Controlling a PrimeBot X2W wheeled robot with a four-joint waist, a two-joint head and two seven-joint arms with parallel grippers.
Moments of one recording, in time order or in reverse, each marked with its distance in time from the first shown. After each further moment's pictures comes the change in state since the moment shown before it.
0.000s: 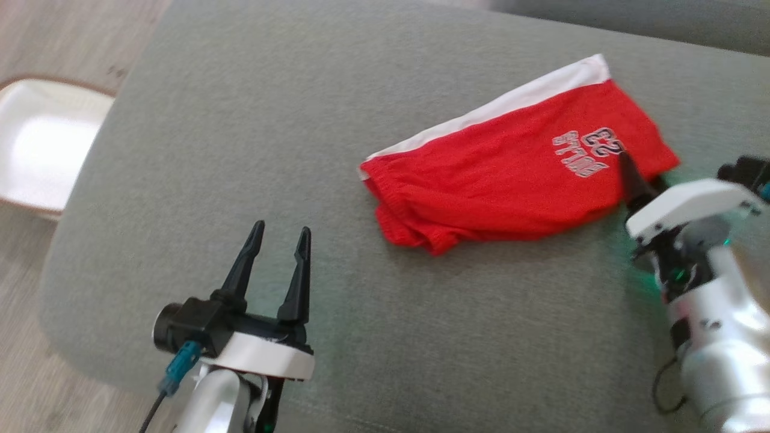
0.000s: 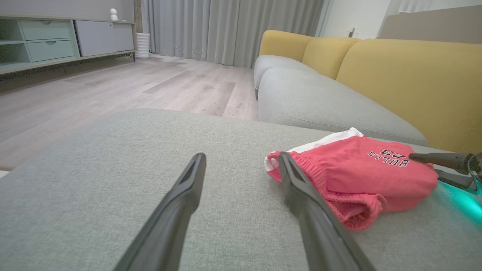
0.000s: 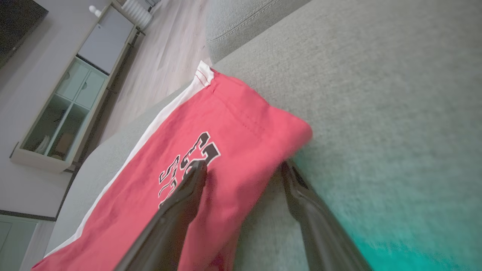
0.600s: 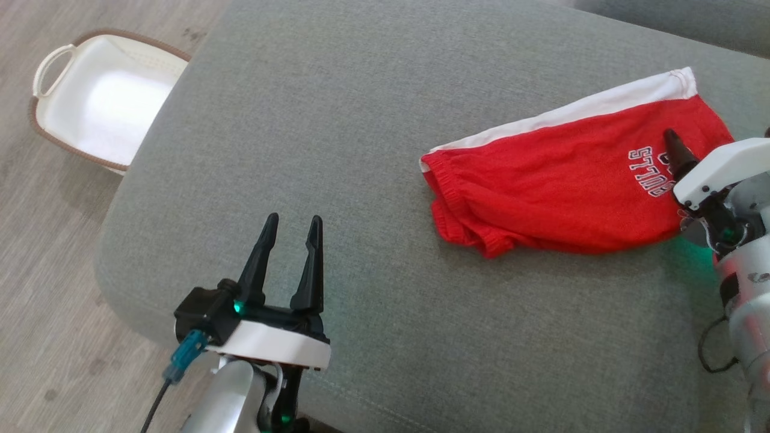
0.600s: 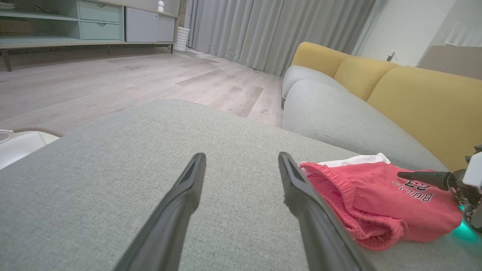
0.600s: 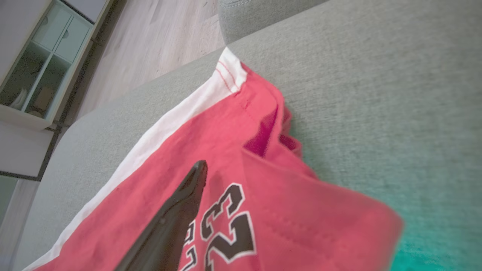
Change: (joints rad) left arm -0.037 -0.002 -0.086 0.003 -0.181 0.034 0.000; right arm -0.191 -0.113 0.004 0.240 -0.047 0.000 0.080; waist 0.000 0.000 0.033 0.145
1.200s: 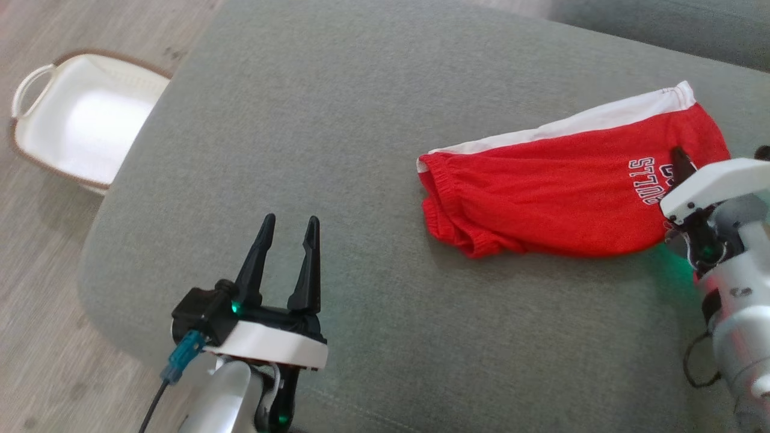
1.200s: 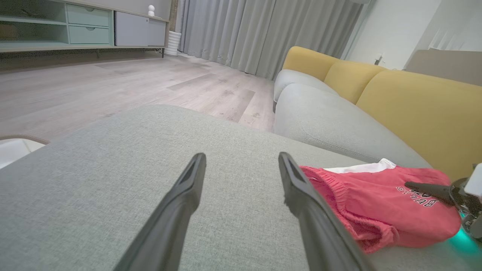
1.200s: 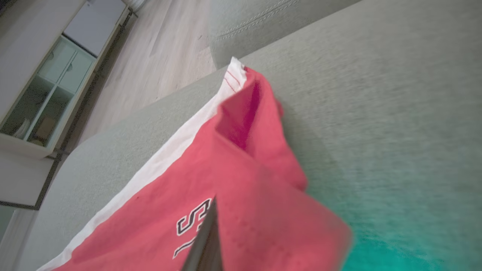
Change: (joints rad) left arm 0.001 0.000 0.006 0.007 0.010 0.003 0.000; right arm 0.012 0.017 0.035 0.050 0.039 0.000 -0.137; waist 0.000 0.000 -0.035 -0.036
